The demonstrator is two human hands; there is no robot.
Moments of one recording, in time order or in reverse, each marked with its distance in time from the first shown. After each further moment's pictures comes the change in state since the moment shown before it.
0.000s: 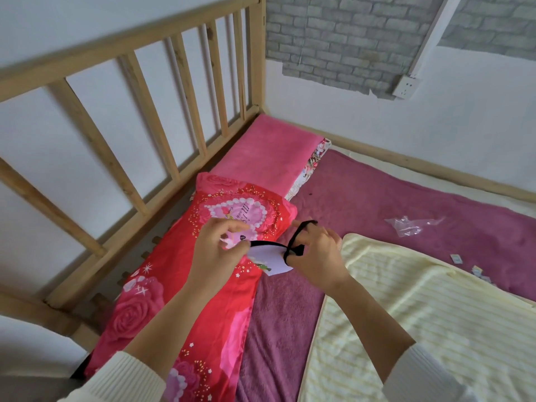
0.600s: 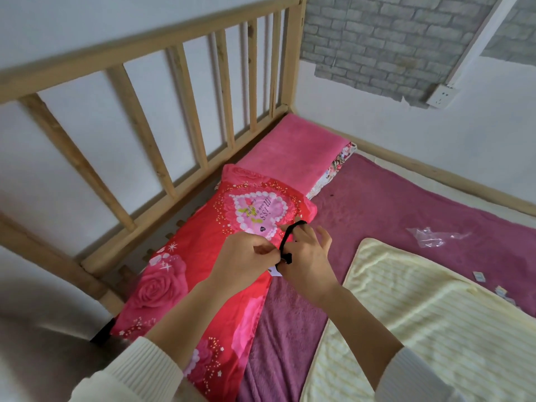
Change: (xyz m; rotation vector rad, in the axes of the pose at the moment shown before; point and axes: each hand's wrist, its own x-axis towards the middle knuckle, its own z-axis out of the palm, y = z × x) left_hand -0.039 0.008 -0.012 0.186 -0.189 -0.051; right_hand -0.029 -0.039 0.044 -0.216 0.063 -0.324
